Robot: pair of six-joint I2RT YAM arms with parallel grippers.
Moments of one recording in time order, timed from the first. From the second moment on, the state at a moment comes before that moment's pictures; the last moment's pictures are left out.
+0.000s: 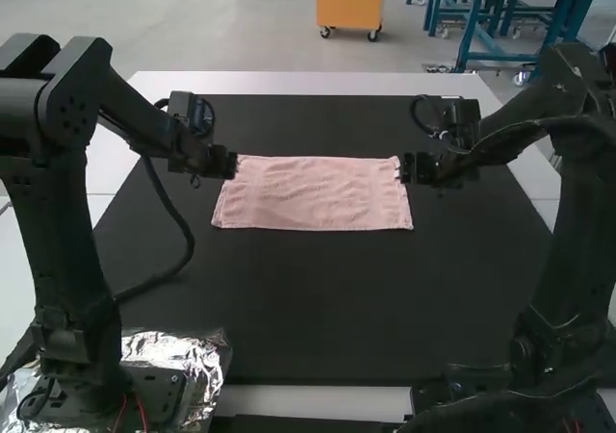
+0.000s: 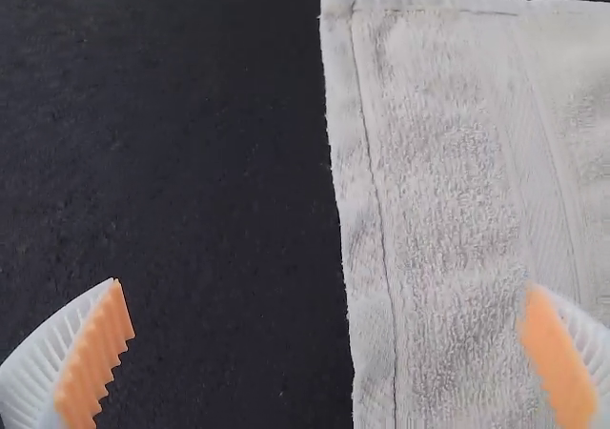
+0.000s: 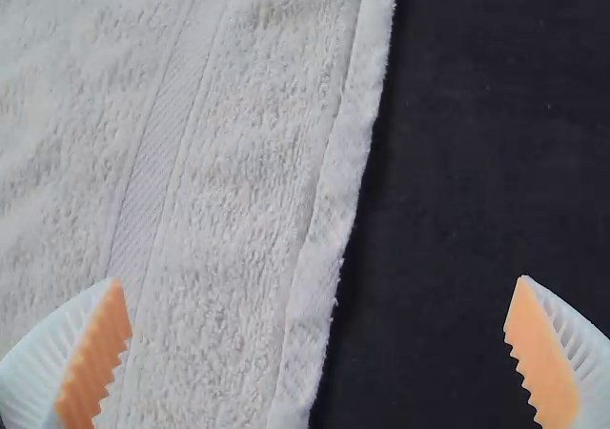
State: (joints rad) left arm -0.08 1.90 1.04 0.10 -0.05 0.01; right arm 0.13 1.92 1.04 0.06 -0.19 0.02
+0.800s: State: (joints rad) left arm -0.07 2.15 1.26 0.11 -0.06 0.00; right arm 0.14 2.27 1.42 -0.01 -0.14 -0.06
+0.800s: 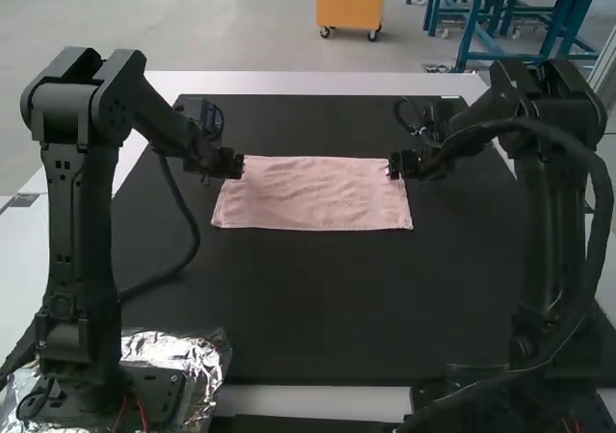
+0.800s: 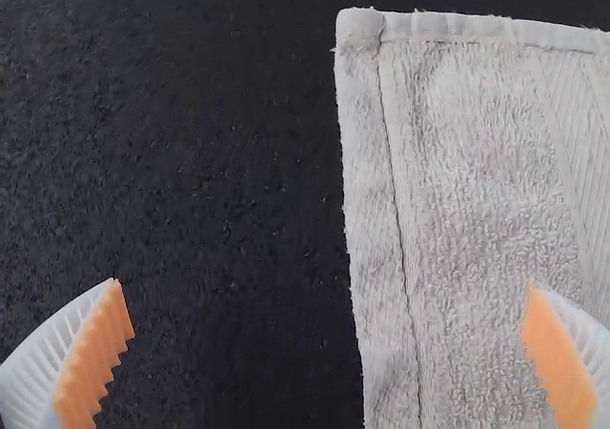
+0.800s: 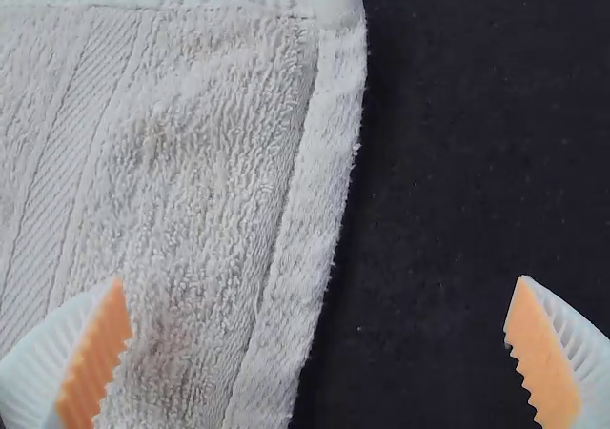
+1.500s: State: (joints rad) left arm -0.05 2.22 1.34 0.05 -0.01 -0.01; right arm 0.19 2.33 1.54 -0.11 -0.12 -0.11
